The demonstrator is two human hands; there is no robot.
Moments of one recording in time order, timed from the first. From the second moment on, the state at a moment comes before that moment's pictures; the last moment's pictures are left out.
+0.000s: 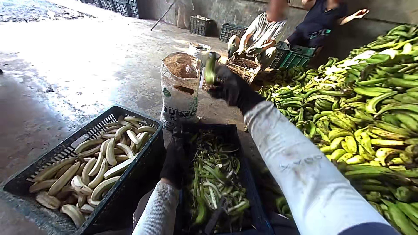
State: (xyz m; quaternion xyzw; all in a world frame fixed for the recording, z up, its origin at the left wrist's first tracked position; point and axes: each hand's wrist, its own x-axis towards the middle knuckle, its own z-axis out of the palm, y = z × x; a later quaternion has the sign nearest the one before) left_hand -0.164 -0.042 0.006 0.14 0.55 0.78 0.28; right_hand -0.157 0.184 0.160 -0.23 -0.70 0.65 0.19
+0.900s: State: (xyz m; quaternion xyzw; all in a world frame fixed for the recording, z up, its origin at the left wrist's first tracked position) left_hand -0.146 -0.061 0.025 0.18 0.54 0.76 0.32; right_hand 0.017 0.011 -0.170 -0.39 -0.84 0.21 -0.30
